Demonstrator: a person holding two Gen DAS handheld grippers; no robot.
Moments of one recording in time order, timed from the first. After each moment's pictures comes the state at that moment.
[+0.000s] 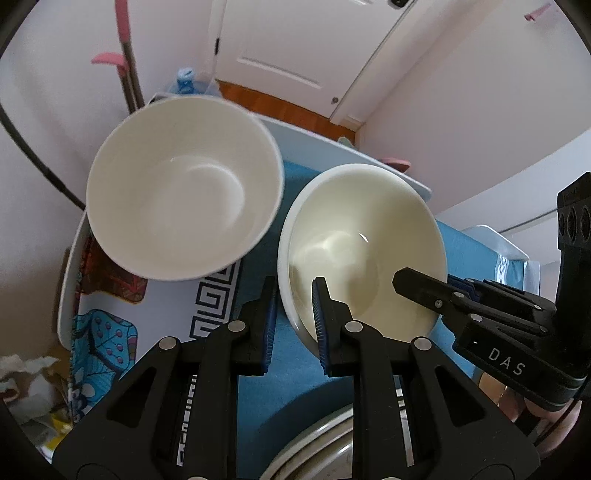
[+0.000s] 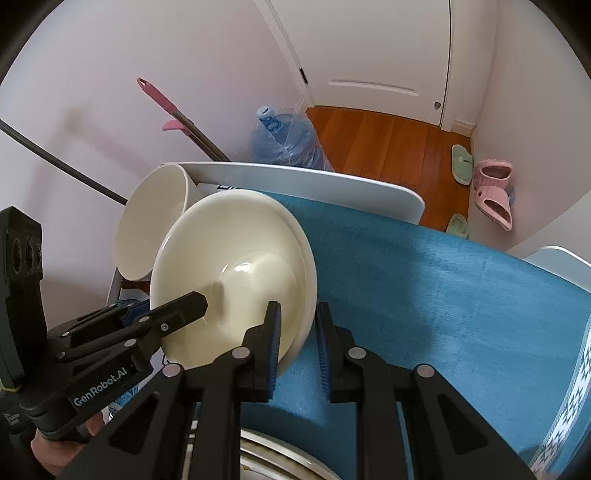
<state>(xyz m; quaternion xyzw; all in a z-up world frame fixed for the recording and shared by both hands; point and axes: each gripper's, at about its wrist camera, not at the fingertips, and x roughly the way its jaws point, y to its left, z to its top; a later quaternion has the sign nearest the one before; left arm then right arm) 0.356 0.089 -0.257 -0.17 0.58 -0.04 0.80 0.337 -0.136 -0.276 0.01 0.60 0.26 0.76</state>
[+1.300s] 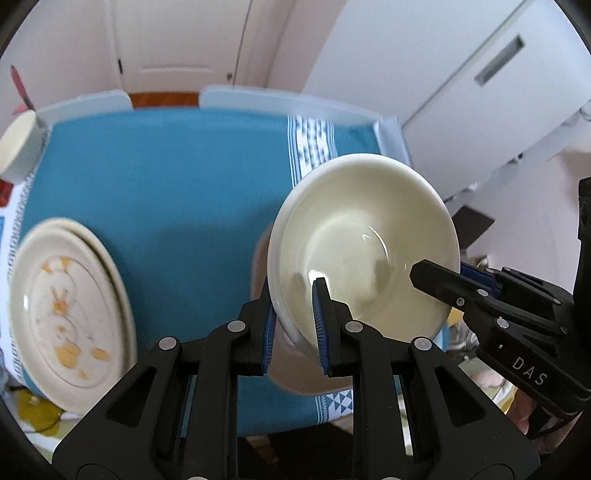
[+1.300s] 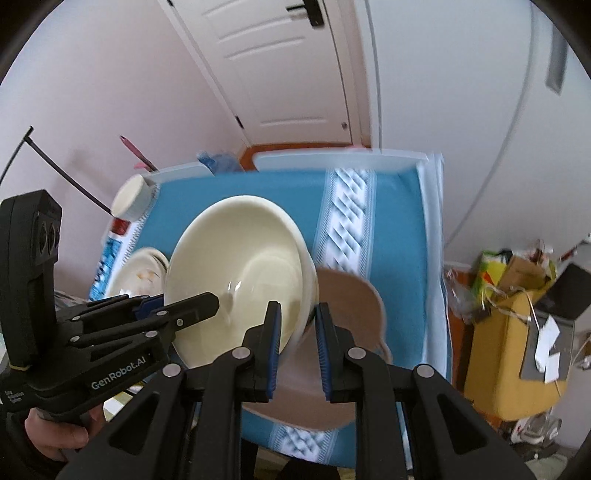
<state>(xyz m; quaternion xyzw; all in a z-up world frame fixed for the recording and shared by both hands) 0.192 -0.235 -0.199 -0.08 0.59 -0.14 0.79 0.174 -0.453 -0.196 0.04 0.56 0.18 0.81</state>
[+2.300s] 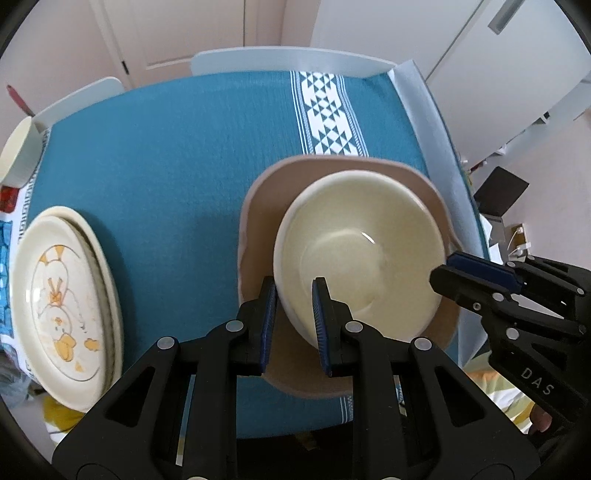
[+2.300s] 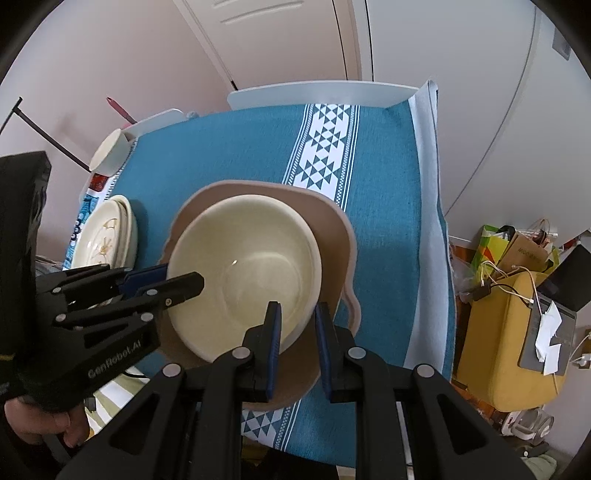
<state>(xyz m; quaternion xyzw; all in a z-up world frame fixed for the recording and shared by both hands) 0.189 -0.259 -0.228 -0.01 0.61 -0.11 0.78 0.160 -0.474 -0.240 0.01 0.59 0.19 0.79</state>
